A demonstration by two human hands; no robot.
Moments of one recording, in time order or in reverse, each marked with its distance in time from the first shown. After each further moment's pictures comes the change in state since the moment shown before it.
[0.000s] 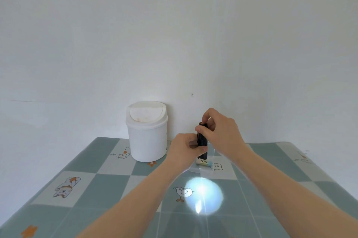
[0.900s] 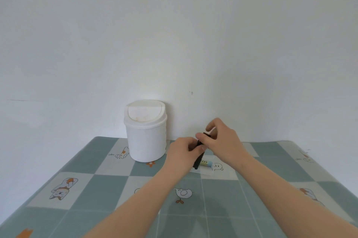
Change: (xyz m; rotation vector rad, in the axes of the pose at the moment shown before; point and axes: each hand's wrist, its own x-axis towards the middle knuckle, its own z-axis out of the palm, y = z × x) left_hand -0.001 -0.005 0.004 0.194 0.043 0.011; right_hand -0.008 0.021 0.010 0.087 -0.087 0.214
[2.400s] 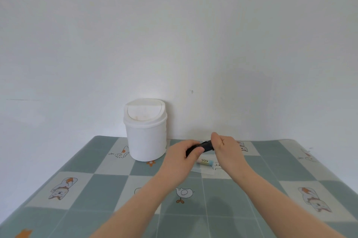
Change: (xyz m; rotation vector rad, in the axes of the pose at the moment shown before) left_hand -0.013 -0.011 -0.005 -0.008 -0.020 0.119; right_hand -0.012 0.009 0.011 0.039 0.074 0.145
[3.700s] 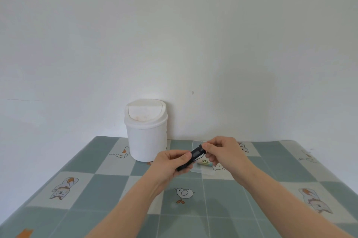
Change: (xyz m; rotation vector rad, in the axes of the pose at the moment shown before) left_hand -0.007 -0.026 -0.015 -0.808 -0.060 -0.491; right_hand -0.006 -0.002 -0.008 0.294 -0.210 0.098
